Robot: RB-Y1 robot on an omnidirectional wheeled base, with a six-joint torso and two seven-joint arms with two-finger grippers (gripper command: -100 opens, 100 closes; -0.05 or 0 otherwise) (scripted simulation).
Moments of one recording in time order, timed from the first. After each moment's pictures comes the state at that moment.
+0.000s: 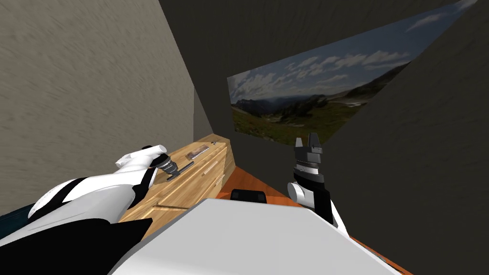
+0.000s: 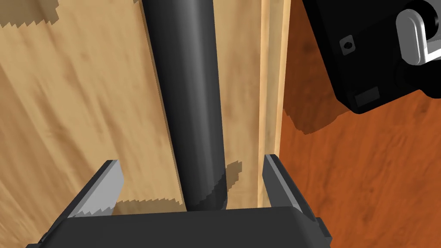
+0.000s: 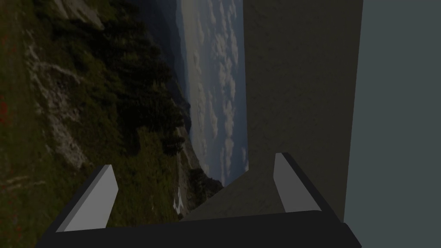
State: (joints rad) left arm -0.52 1.08 0.32 -0.45 0.64 1.44 0.17; right arm 0.47 0.01 -0.02 -2.33 0.00 -0.47 0.16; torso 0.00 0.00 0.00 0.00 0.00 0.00
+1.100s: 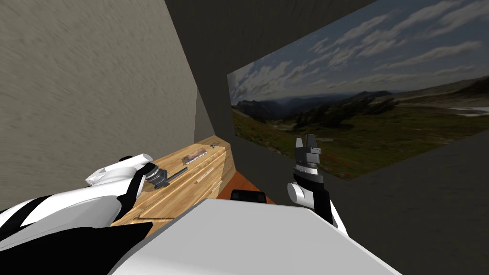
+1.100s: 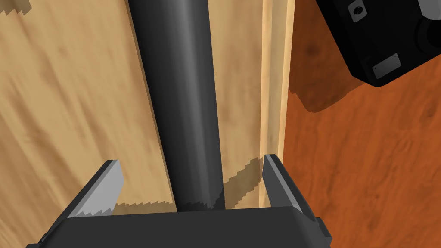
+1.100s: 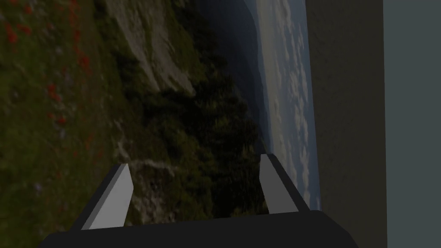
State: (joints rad) left arm -0.36 1.11 0.48 -0.41 0.65 1.38 -0.10; right arm 0.48 0.01 -0.01 -2.33 0.00 -0.47 0.16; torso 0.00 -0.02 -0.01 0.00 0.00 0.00
